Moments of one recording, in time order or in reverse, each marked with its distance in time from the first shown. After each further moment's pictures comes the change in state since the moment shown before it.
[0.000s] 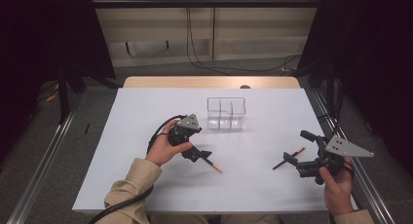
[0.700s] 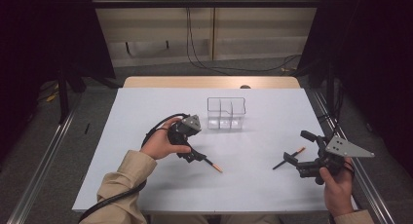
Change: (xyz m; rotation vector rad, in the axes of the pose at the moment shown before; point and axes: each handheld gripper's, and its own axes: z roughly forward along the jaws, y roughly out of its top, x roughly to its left) left arm 0.003 0.010 -0.004 0.207 -0.034 0.056; right arm 0.001 0.001 -0.001 -0.002 -0.002 -0.002
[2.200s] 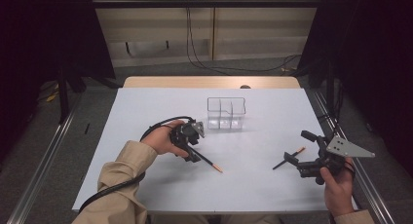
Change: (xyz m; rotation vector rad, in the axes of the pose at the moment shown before) left arm 0.007 0.000 0.018 0.255 -0.063 0.102; right arm -0.001 -0.001 -0.001 -0.006 0.001 0.005
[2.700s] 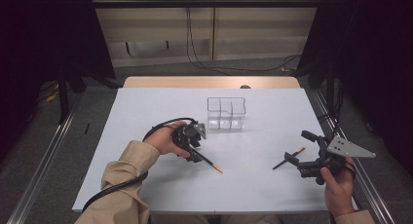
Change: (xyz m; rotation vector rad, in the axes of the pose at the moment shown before) left arm 0.004 0.002 0.008 0.003 -0.020 0.011; right arm 0.000 0.000 -0.001 0.000 -0.001 0.003
